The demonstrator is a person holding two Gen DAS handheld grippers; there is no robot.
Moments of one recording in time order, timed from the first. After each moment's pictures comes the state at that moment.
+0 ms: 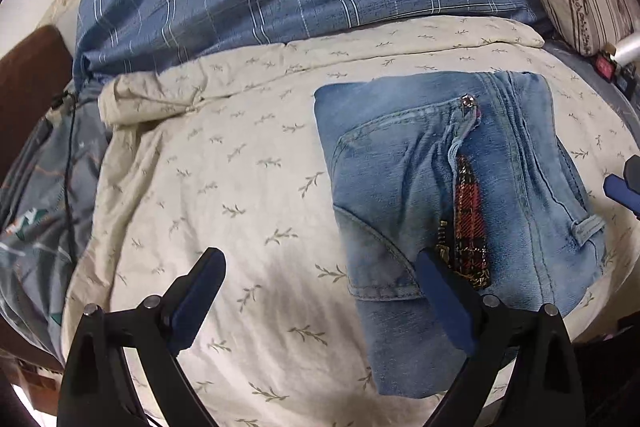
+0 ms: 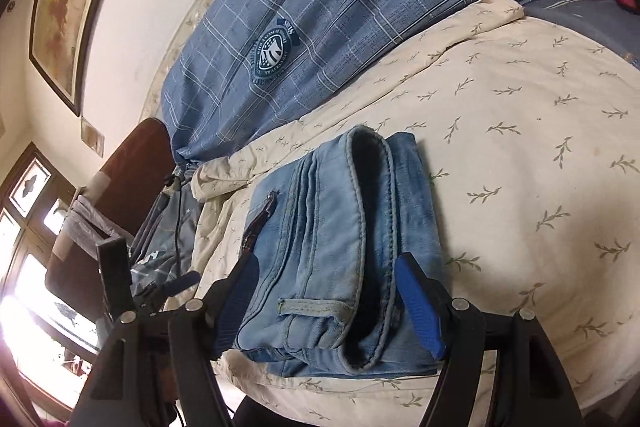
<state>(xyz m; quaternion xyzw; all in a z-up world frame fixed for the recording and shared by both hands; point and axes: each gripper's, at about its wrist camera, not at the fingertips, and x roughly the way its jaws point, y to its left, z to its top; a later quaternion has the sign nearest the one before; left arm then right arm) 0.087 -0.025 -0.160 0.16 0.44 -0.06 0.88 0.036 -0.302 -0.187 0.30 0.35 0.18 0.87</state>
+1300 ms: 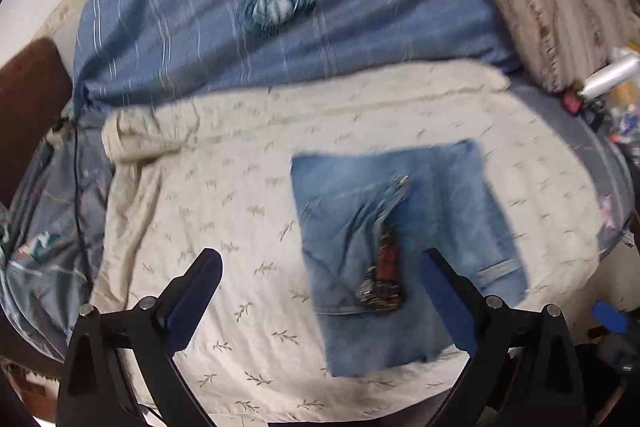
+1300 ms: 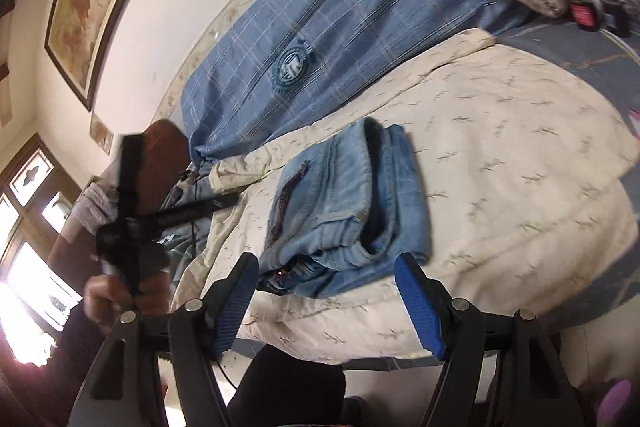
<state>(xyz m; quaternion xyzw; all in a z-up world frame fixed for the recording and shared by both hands) 0.060 -0.050 -0.075 0.14 0.41 -0.10 0.89 -0.078 -0.309 -0.156 0.28 0.32 0.15 0.89</state>
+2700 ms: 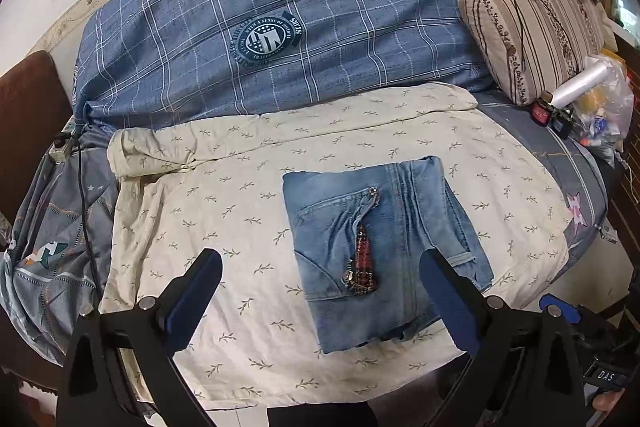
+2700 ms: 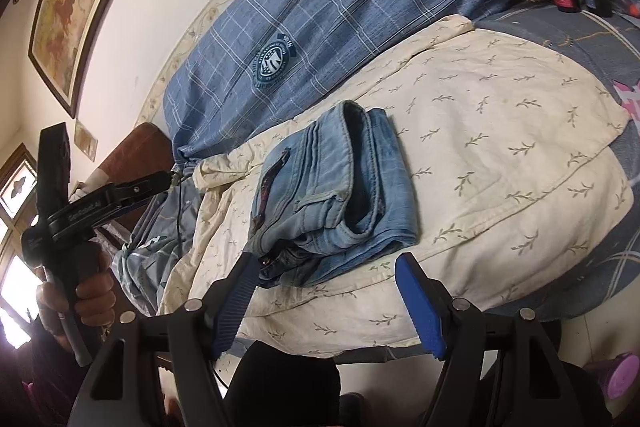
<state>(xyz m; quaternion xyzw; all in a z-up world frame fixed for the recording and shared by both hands) 0.031 -0.035 -0.049 0.12 0.39 -0.14 0.90 -0.081 -0.300 -0.173 0.29 0.33 0.13 0.89</state>
